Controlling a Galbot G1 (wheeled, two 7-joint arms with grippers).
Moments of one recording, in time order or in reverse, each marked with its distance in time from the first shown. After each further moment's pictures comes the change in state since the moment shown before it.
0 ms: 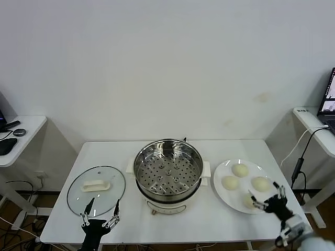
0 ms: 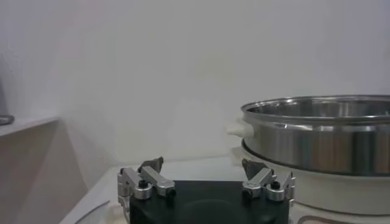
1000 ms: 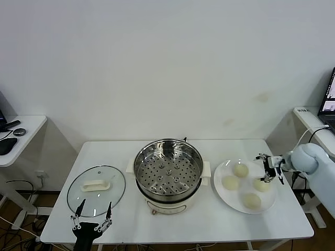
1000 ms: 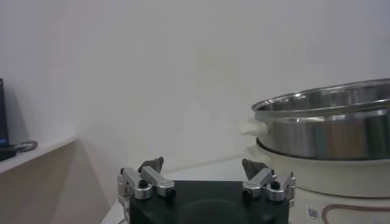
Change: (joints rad) left arm 0.041 -0.036 -0.077 -0.011 0.099 -0.057 0.029; right arm 1.152 -0.209 -1.034 -0.634 -0.246 0.052 -0.657
